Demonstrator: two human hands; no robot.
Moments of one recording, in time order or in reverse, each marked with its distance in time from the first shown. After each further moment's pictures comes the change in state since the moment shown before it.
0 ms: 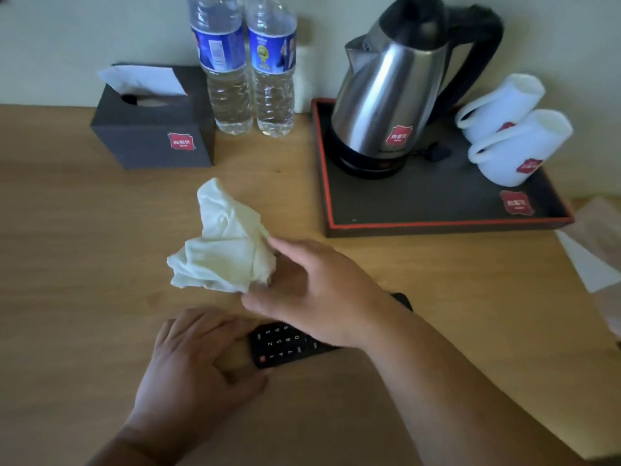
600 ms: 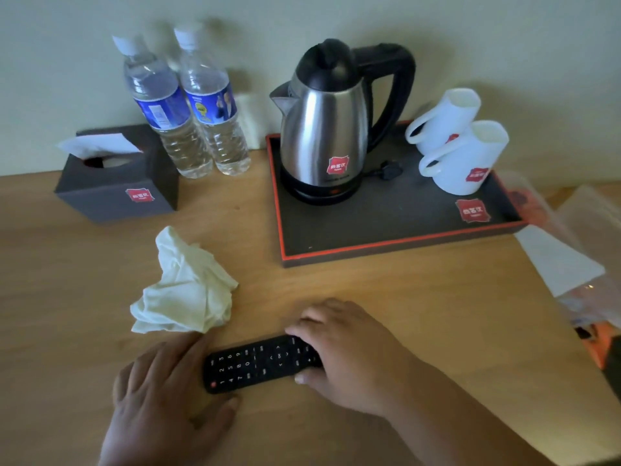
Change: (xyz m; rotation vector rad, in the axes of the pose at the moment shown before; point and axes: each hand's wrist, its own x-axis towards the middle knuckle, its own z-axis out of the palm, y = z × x) left_hand 0.001 0.023 0.002 0.279 -0.059 -0.175; right_hand -0.050 0.079 -0.014 -0.442 0.065 -0.254
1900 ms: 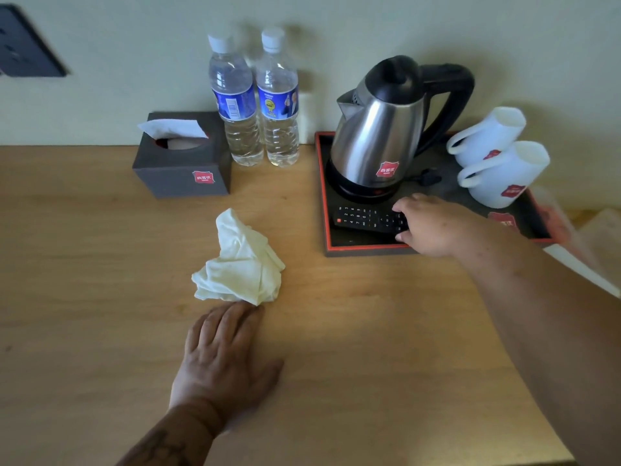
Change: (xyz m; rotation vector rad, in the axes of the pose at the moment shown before) left_hand 0.000 -0.005 0.001 0.048 -0.072 0.092; right_hand 0.085 0.098 -0.099 -0.278 -0.191 0.449
